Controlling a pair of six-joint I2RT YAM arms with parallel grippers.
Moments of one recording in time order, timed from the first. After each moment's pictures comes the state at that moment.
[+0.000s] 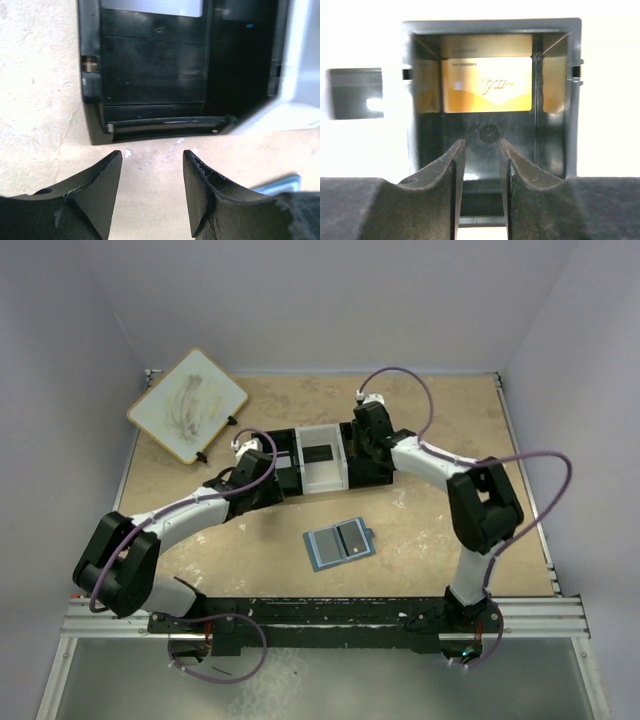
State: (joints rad) left arm -0.54 1.43 0.75 -0.23 -0.21 -0.74; right arm 0.51 1.90 1.28 -0.22 0.31 0.28
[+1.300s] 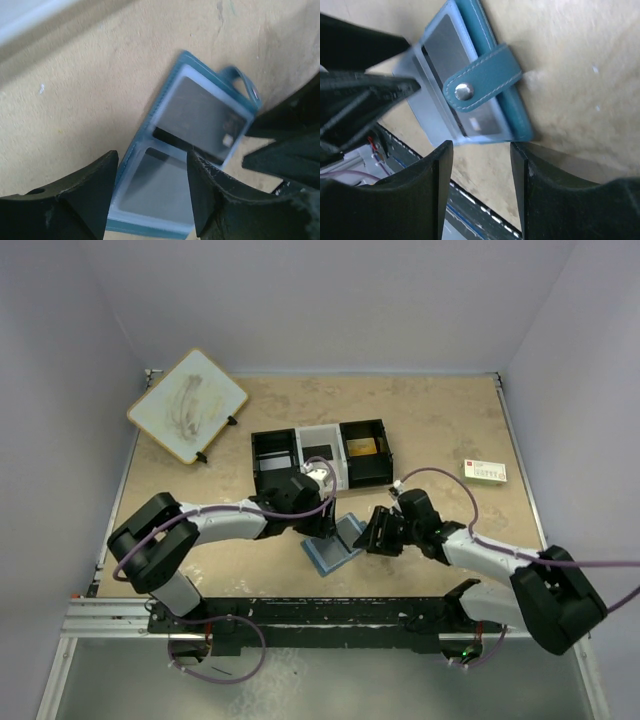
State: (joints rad) left arm -0.85 1.62 0.80 -0.01 0.09 -0.57; right arm 0.54 1.14 0.33 -0.04 -0.36 0.84
